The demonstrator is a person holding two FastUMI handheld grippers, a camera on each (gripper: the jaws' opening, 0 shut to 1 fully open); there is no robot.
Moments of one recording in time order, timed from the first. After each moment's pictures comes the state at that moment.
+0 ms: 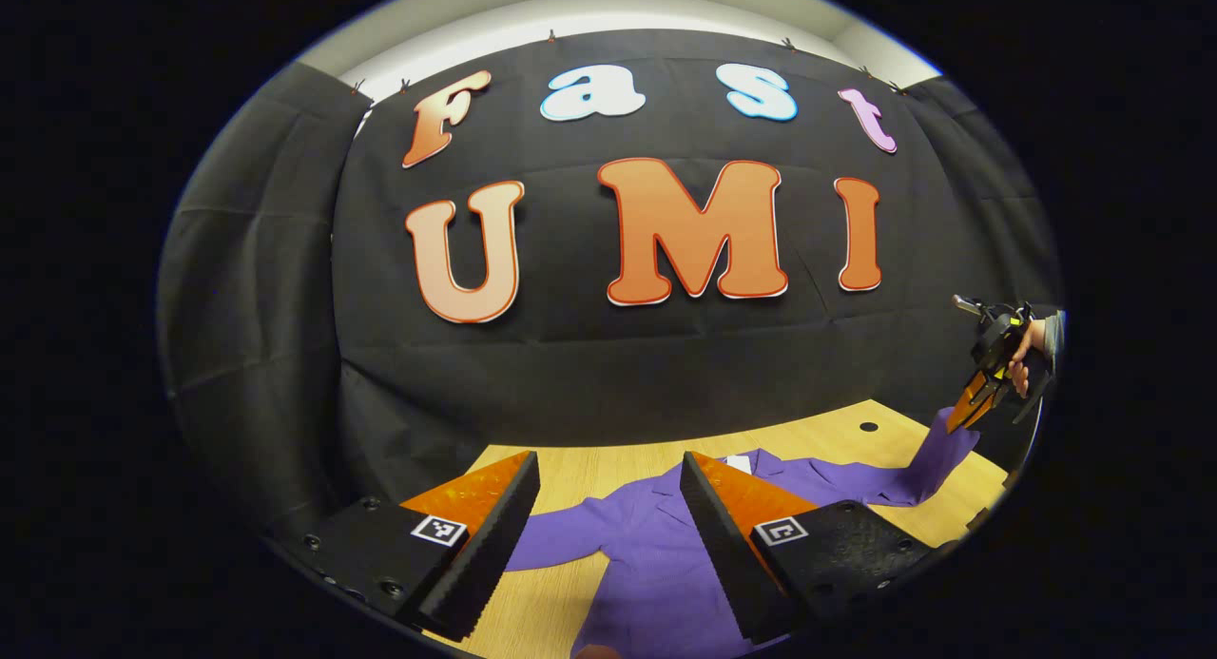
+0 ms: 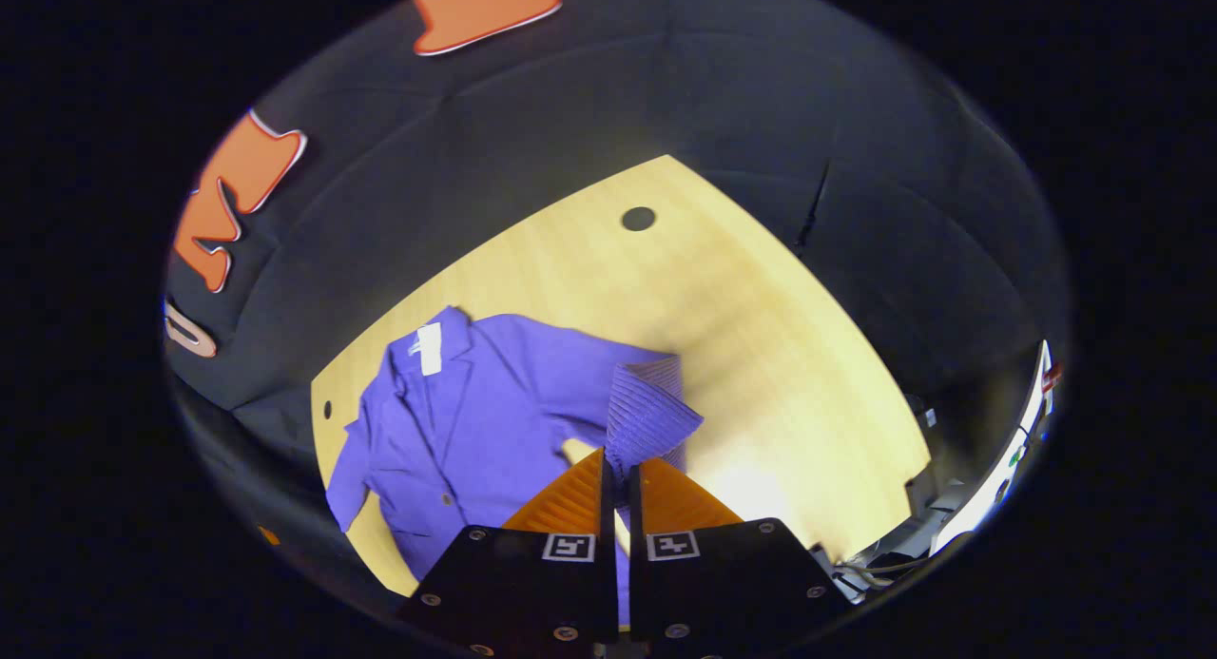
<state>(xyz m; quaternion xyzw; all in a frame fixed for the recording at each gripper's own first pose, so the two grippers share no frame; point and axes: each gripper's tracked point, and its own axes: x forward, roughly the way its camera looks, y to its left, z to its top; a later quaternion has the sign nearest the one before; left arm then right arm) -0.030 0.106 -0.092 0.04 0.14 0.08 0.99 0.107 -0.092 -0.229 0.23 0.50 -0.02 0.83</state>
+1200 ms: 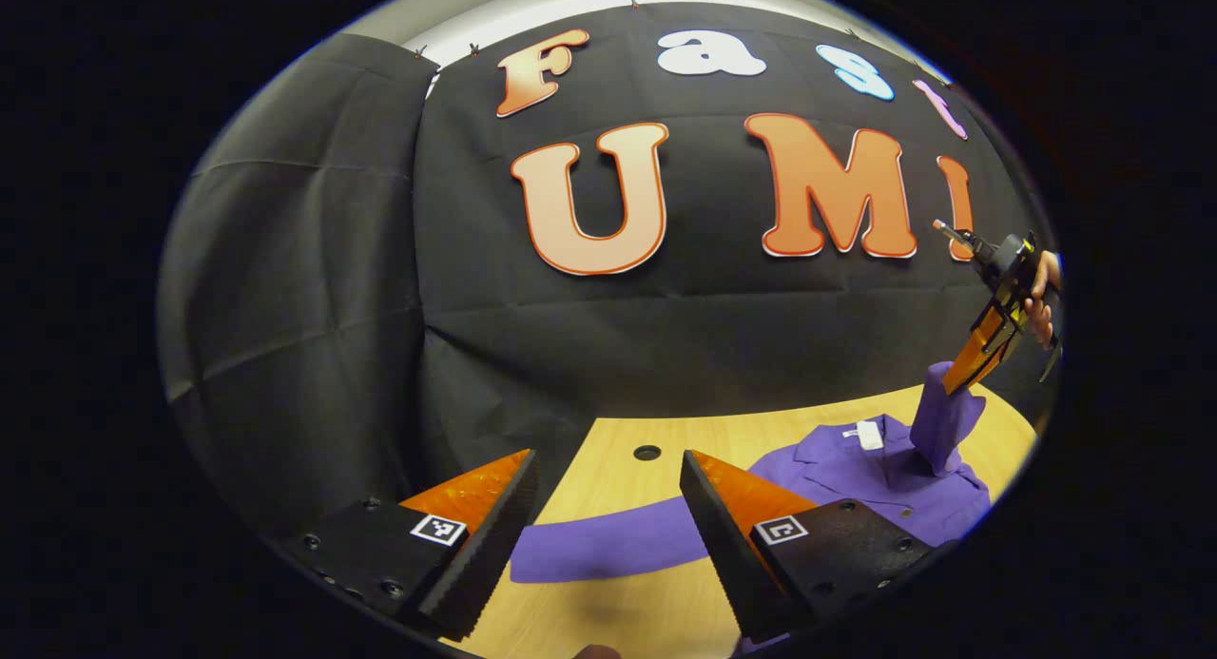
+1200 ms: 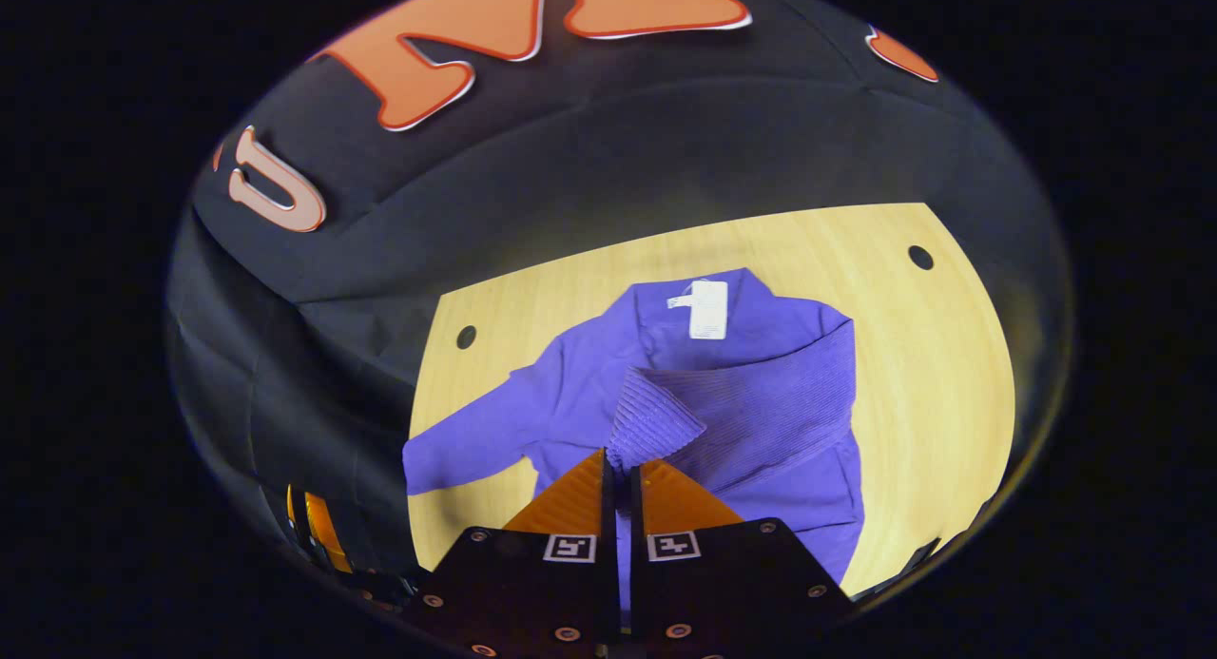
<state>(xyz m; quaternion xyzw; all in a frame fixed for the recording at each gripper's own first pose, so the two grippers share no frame) -0.034 0.333 -0.129 0.06 0.17 0.18 0.97 0.141 0.226 -0.148 0.16 0.48 0.16 0.85</state>
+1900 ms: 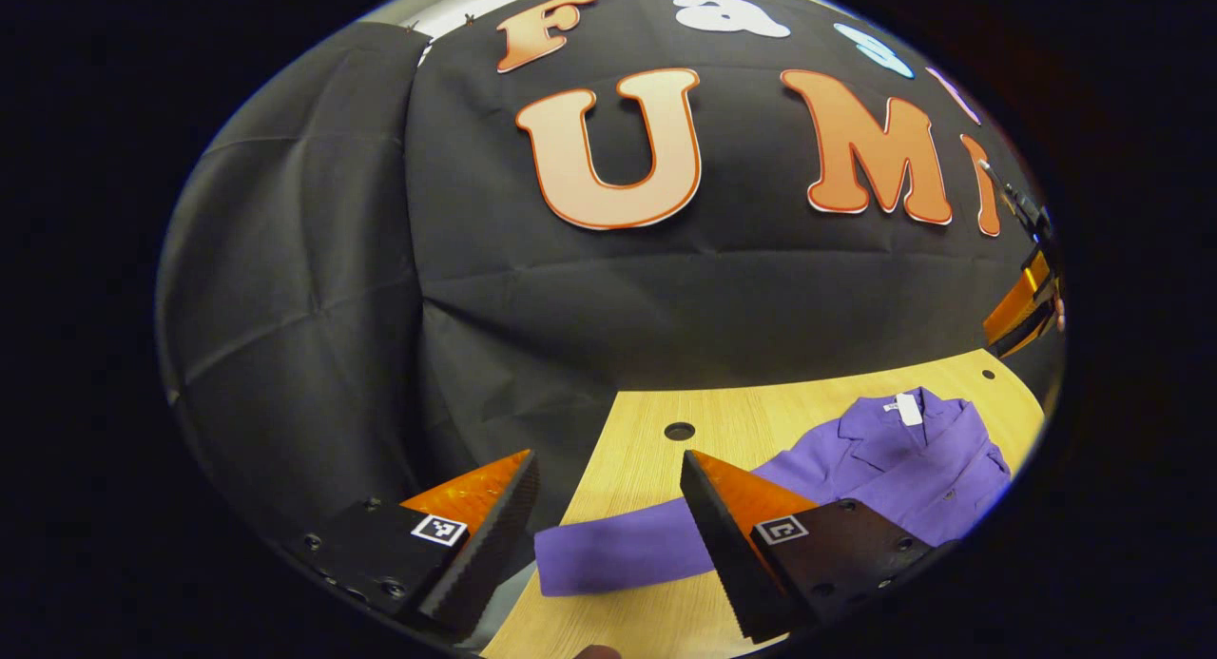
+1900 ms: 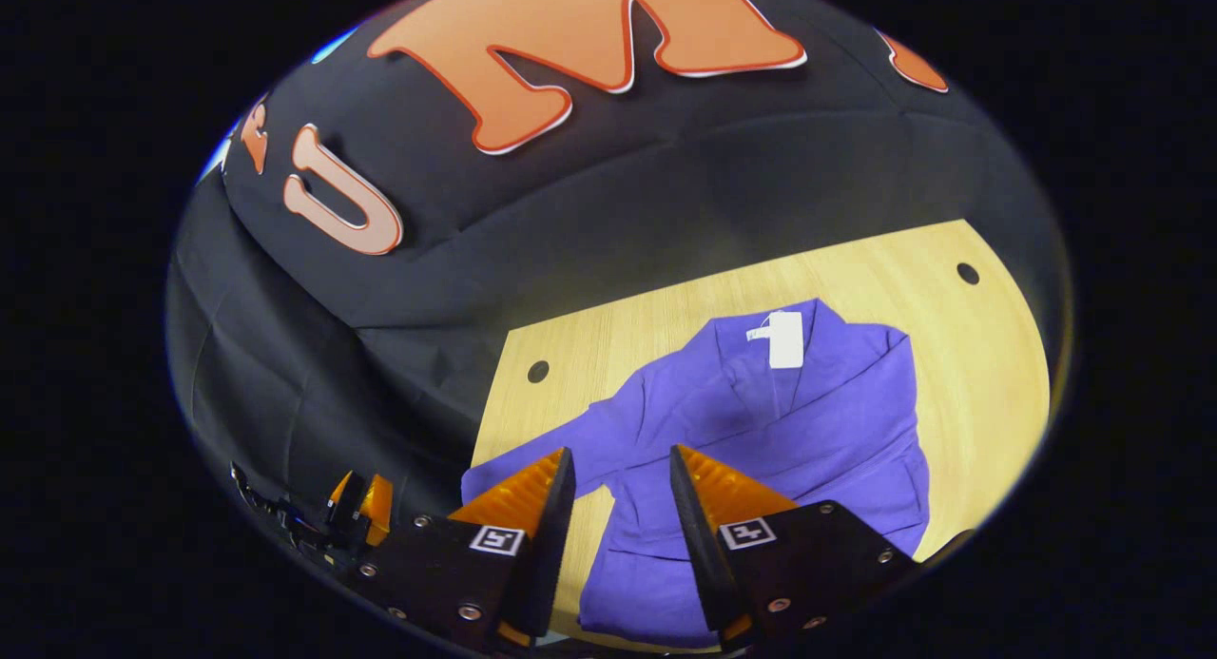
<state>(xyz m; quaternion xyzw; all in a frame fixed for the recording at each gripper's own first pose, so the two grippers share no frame) 0.001 0.392 -0.181 0.05 0.24 0.18 0.95 0.134 0.261 -0.099 0.20 0.38 0.20 0.88</state>
